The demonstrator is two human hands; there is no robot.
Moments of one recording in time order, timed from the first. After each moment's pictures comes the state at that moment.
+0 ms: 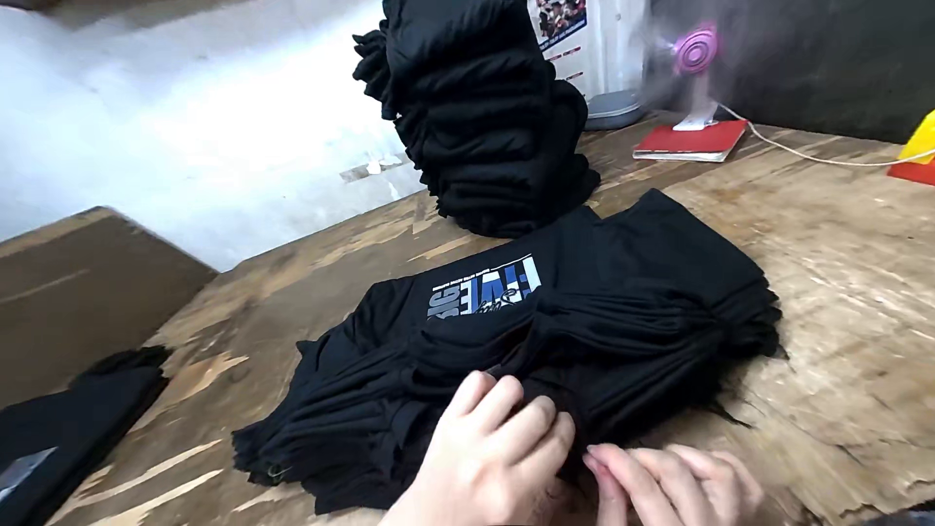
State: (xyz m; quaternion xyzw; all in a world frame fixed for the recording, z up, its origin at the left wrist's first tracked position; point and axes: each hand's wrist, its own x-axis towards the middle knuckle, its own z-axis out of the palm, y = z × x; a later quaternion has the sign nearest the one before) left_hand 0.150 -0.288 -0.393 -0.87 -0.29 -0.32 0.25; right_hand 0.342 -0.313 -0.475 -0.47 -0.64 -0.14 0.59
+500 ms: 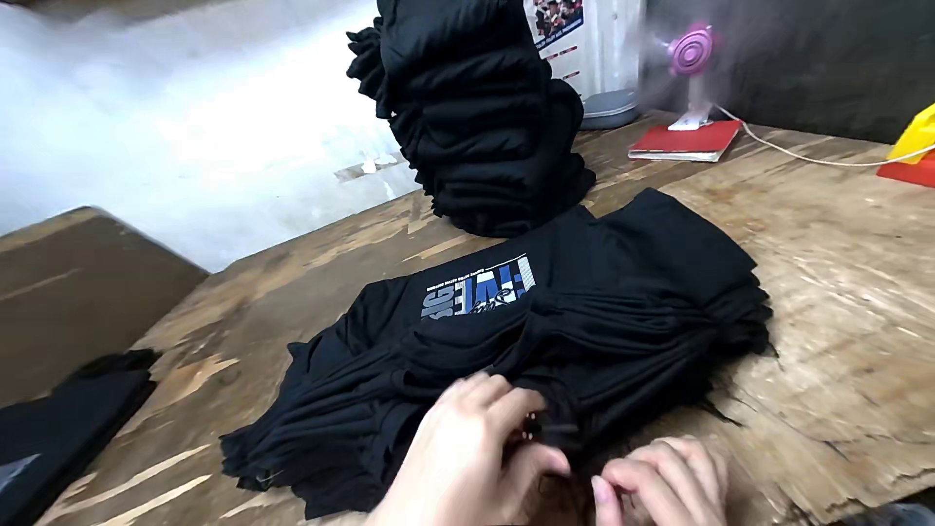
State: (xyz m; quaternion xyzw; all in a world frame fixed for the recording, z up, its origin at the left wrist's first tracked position) left_hand 0.150 -0.294 -0.384 -0.86 -0.44 -0.25 0.06; right_hand 0.357 -0.317 -0.481 -0.47 -0.68 -0.04 0.57
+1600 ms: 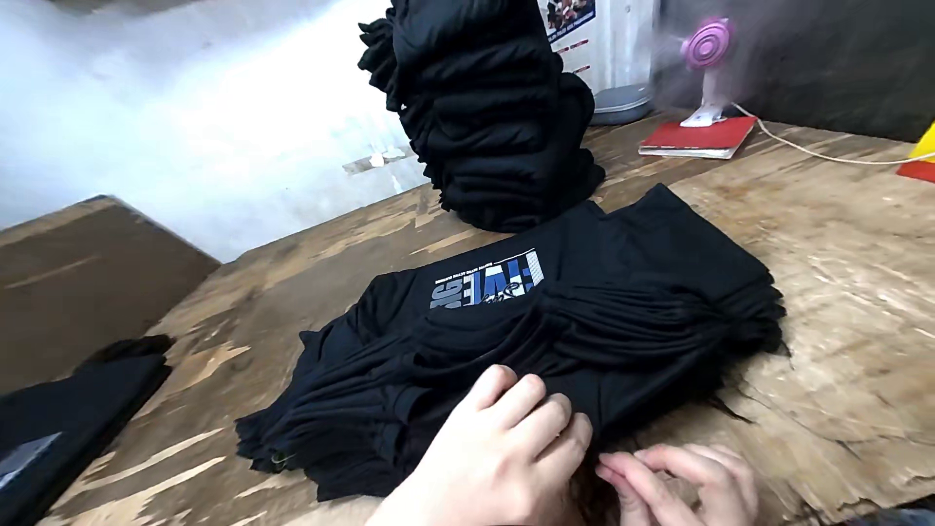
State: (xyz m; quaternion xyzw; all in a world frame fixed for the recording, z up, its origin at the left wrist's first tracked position) left_hand 0.155 -0.292 -0.381 -0.90 -0.26 -0.25 0.24; right_hand 0.356 -0.315 -0.488 -0.43 -0.65 -0.08 0.62
